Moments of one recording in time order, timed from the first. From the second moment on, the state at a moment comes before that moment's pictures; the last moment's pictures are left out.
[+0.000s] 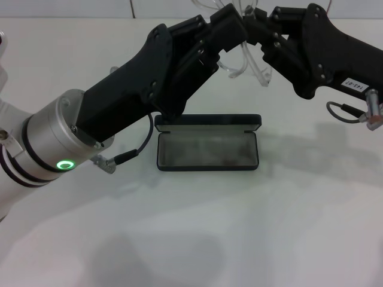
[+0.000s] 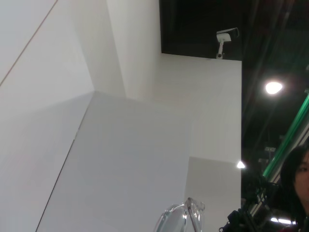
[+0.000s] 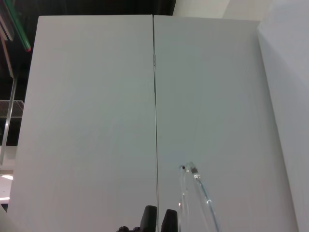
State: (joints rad) left arm -0.52 -2.10 1.67 0.37 0.52 1.89 -1.05; right arm 0.71 2.03 -1.30 -0.30 -0.93 -1.83 0.93
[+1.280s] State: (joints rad) left arm -0.49 -2.09 1.68 0.37 0.55 1.94 -1.05; right arm 0.67 2.02 -1.27 -0.32 -0.90 -1.83 0.93
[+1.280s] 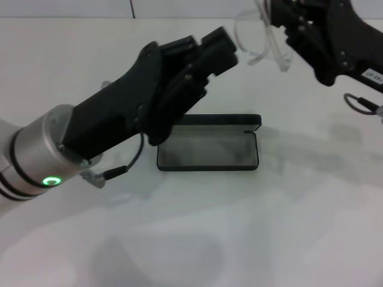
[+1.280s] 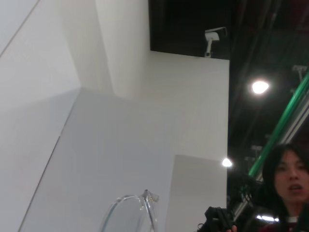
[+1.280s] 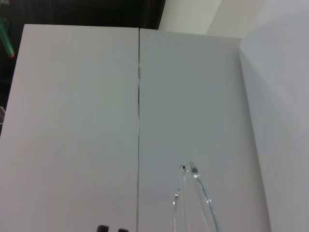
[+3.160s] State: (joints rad) left arm -0.26 -1.88 1.54 0.22 0.62 1.98 -0.88; right arm 0.37 2.02 -1.87 -1.75 -2.36 -1.28 1.95
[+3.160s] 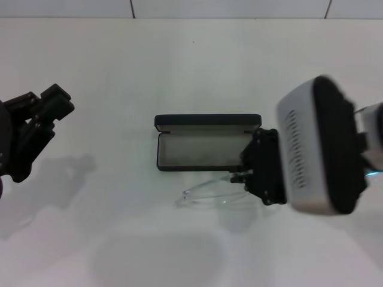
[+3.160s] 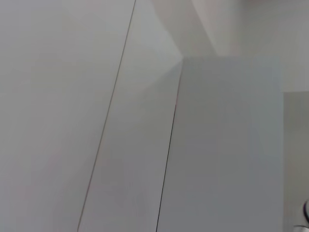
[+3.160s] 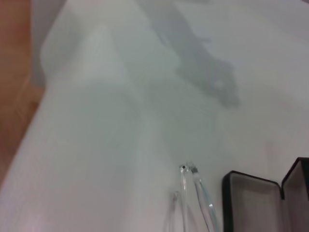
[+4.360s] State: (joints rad) left arm -0.25 -1.90 1.50 0.20 0.61 1.98 -0.92; right arm 0.31 2.03 -2.16 -1.56 -2.68 -0.66 2.09
